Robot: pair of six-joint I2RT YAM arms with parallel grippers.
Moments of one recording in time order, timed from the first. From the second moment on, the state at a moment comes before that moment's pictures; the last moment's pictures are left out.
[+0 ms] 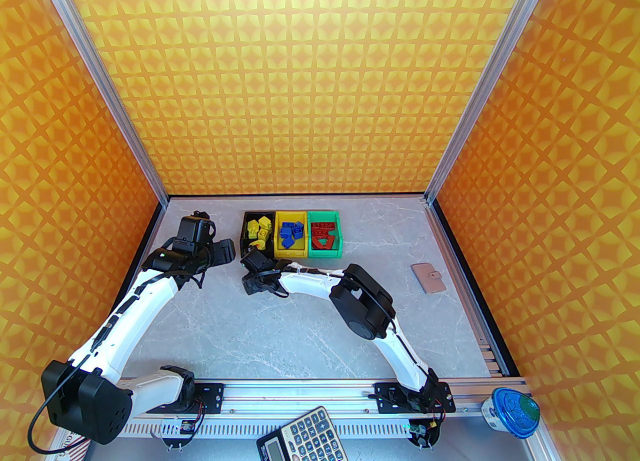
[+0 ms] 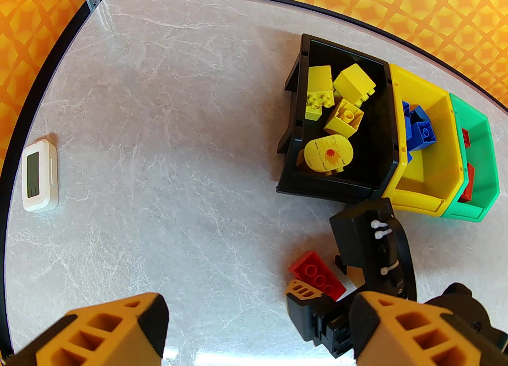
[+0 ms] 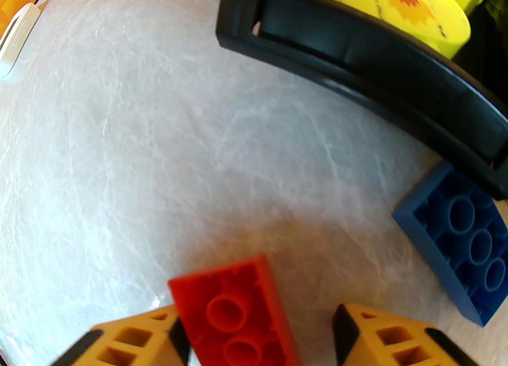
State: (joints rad) left arm -0.25 1.24 1.12 -0.73 -0.13 -0.41; right arm 0.95 2.27 1.67 -0.38 0.12 0.40
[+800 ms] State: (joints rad) left arm -0.27 1.26 1.09 -0.66 -0.05 -0.46; right arm 0.93 1.95 1.44 -0.38 0.08 0.36
